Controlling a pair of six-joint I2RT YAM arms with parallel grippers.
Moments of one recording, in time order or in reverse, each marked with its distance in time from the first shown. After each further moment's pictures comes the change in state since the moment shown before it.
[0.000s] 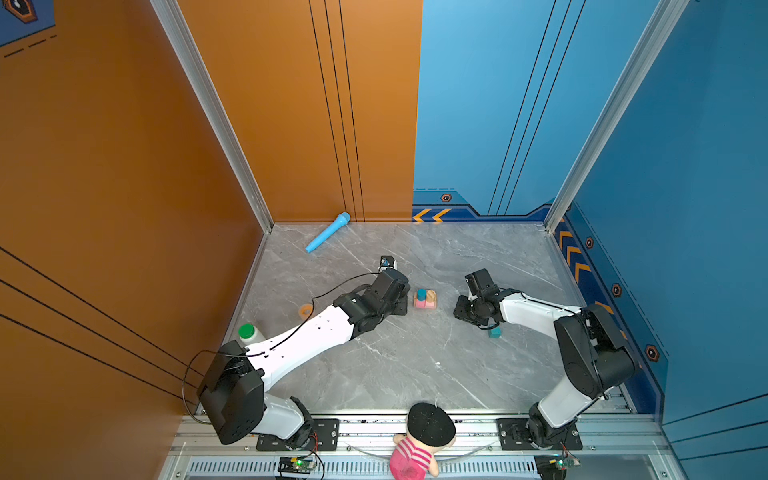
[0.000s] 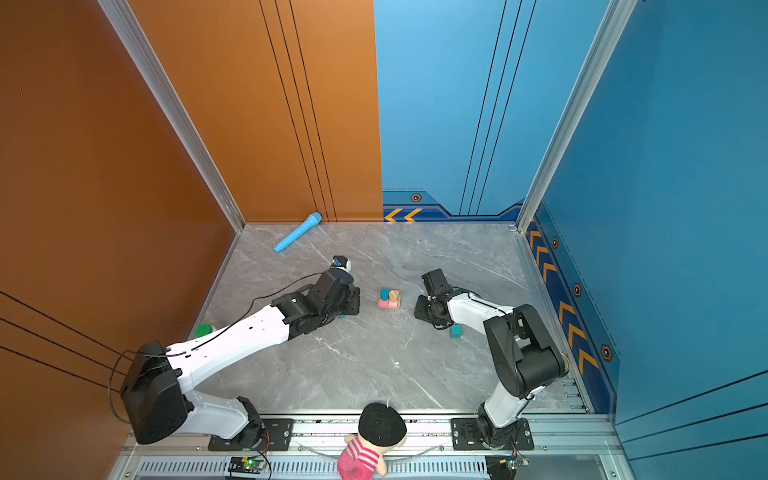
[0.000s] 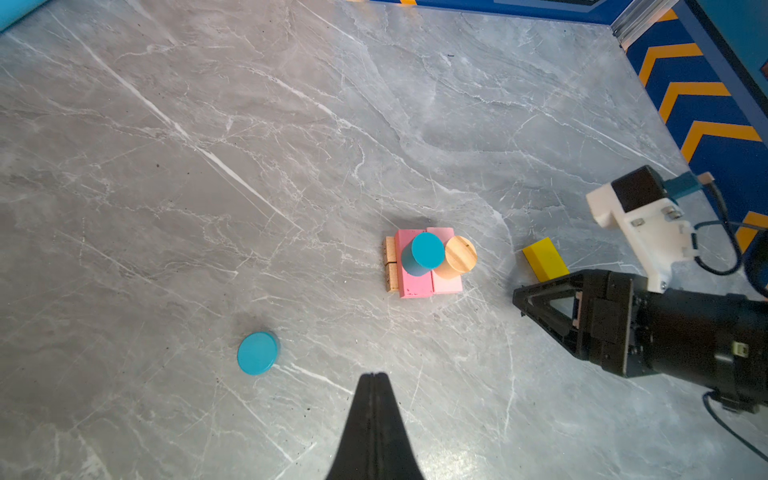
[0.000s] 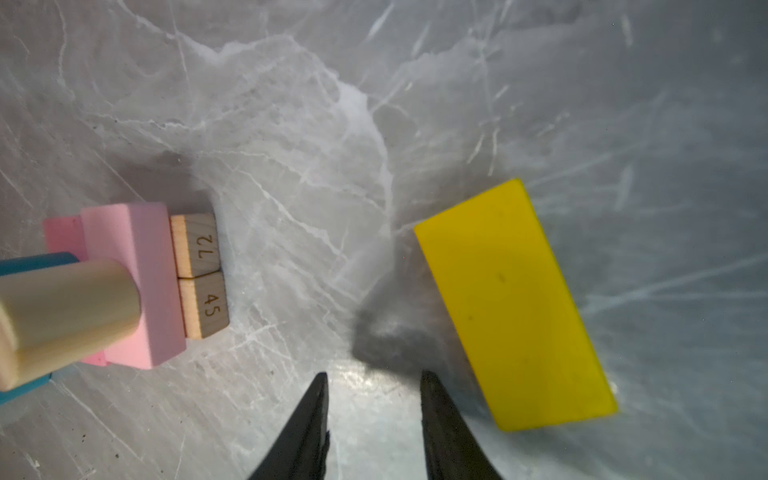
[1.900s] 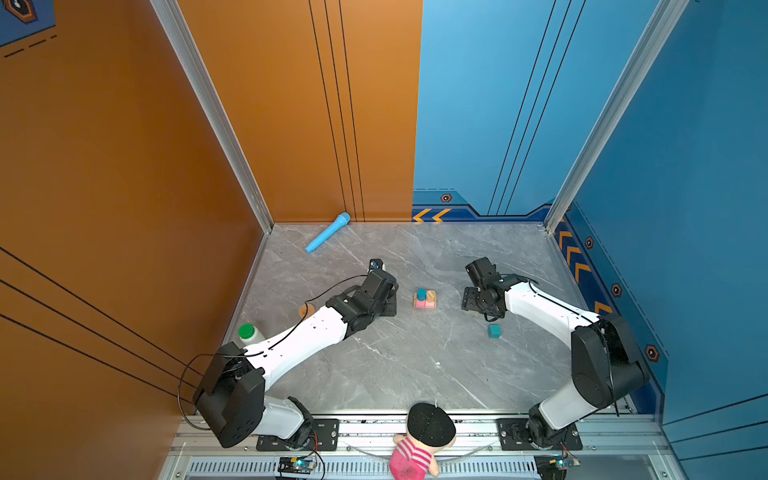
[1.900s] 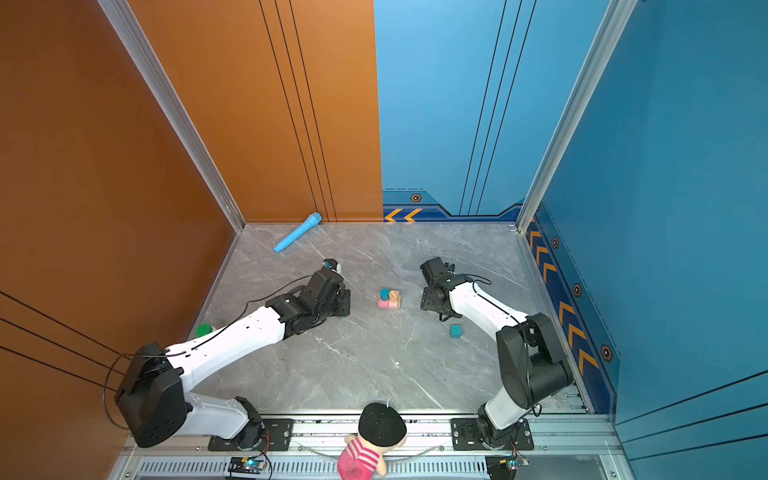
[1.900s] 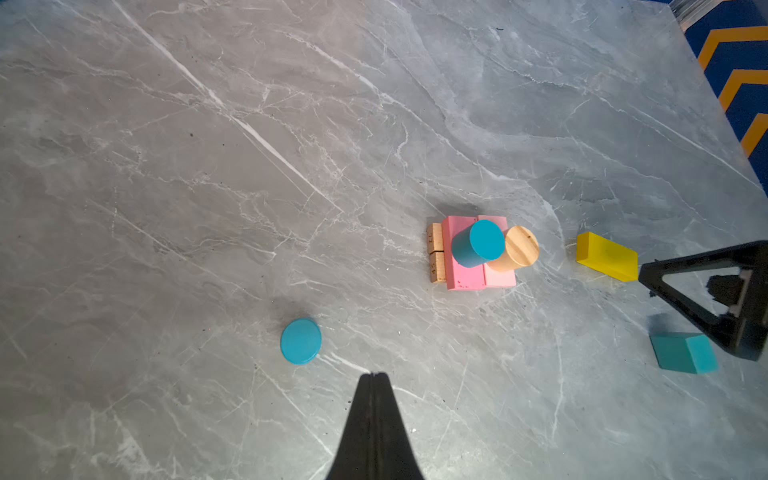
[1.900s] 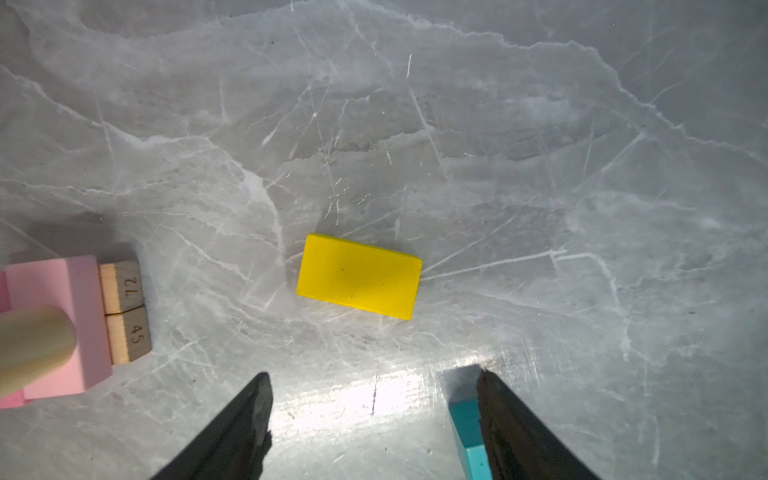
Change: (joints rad) left arm 0.093 -0.023 -0.087 0.022 0.056 0.020; right arm 0.026 -0.068 0.162 -0.341 0.336 -0.025
